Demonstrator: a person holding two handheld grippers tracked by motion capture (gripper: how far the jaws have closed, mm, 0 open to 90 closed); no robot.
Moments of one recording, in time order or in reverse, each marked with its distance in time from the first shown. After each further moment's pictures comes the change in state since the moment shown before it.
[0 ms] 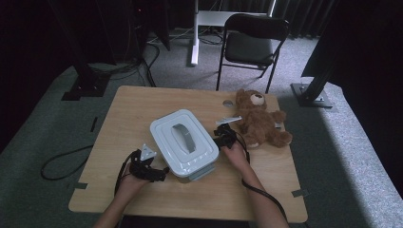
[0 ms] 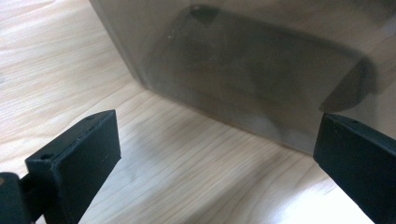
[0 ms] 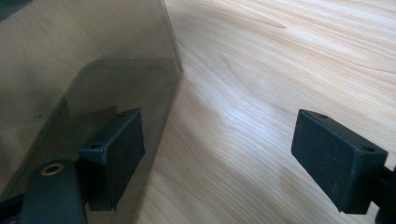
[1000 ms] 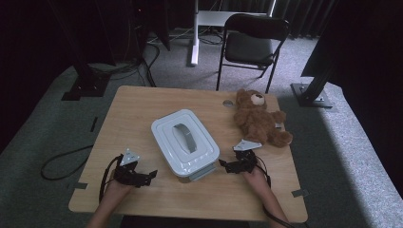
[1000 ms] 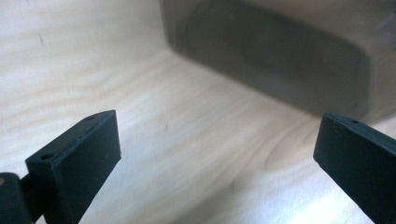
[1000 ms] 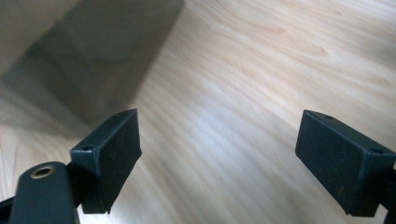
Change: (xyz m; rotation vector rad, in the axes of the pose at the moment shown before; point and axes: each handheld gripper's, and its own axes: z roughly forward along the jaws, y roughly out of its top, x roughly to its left) left arm 0.027 -0.027 -0.033 0.018 -0.019 -0.064; right arm 0.017 -0.082 -0.067 -0.042 -0.121 -0.148
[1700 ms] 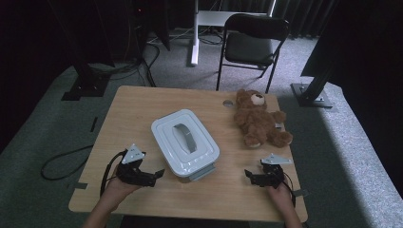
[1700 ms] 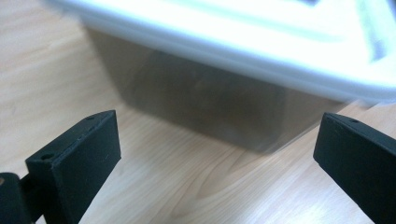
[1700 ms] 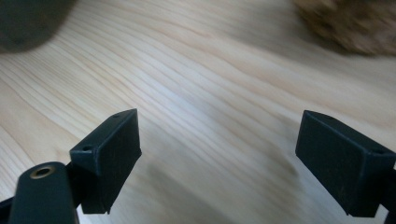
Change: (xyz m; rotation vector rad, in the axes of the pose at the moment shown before) left arm -0.040 0.047 -0.037 -0.080 -0.099 0.106; right arm -0.026 -0.067 -0.065 0.026 -0.160 0.135
